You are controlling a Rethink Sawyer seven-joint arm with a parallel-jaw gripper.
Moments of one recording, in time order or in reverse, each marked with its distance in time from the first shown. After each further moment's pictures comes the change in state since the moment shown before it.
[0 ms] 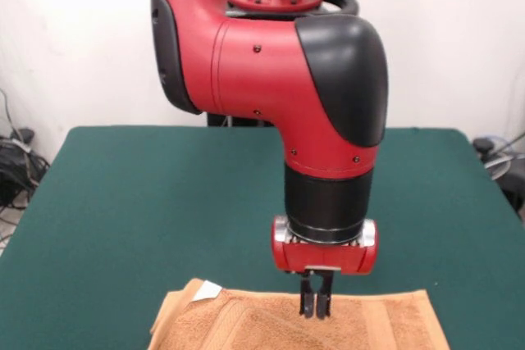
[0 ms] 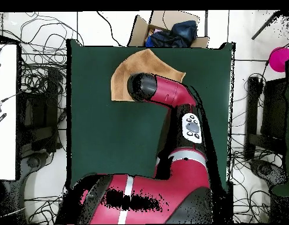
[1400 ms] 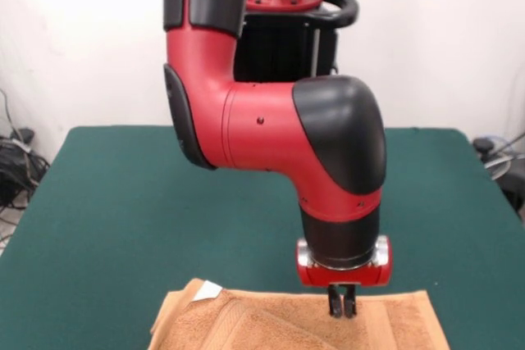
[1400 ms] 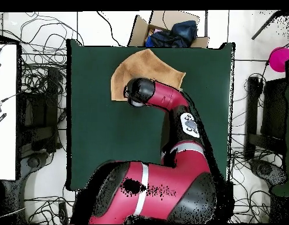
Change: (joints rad) arm -0.049 0.092 0.105 0.000 -0.001 0.084 0.000
